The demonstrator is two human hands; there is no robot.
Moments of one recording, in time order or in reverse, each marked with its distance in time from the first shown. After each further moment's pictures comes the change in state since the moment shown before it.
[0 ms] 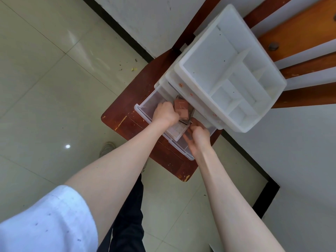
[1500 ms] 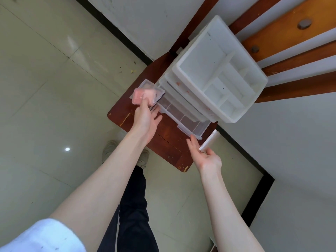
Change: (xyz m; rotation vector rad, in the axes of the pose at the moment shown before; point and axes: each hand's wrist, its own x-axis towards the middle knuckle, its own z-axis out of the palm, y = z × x) left_hand -0.074 -0.018 -0.038 -1.483 0.084 -0.205; right_hand -0.076 0.006 -0.058 1.169 0.094 0.404
